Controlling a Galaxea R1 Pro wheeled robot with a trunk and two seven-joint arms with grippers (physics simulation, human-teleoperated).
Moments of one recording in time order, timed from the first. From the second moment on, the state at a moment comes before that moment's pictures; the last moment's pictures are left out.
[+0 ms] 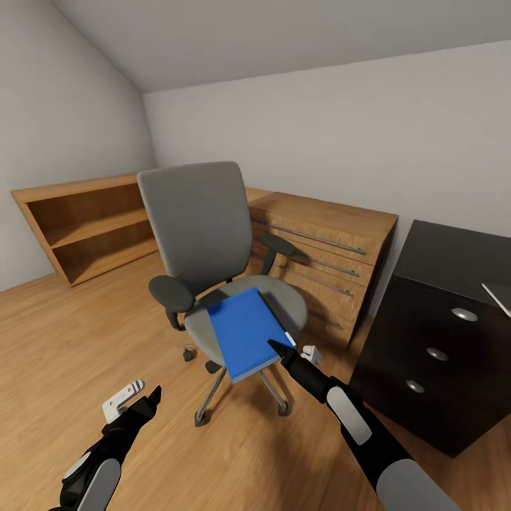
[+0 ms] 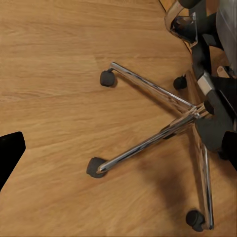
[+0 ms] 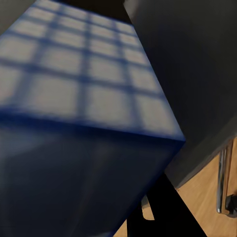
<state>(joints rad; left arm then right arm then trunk) -0.08 0.07 -0.01 -1.49 0.69 0.25 0.38 -0.57 0.01 0.25 -0.82 -1.04 0.28 0.36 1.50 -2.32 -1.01</state>
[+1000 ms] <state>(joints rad) -0.08 0.06 -0.04 -1.49 0.69 0.25 0.38 -0.55 -0.05 0.25 -0.92 -1.03 0.28 0.37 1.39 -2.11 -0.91</state>
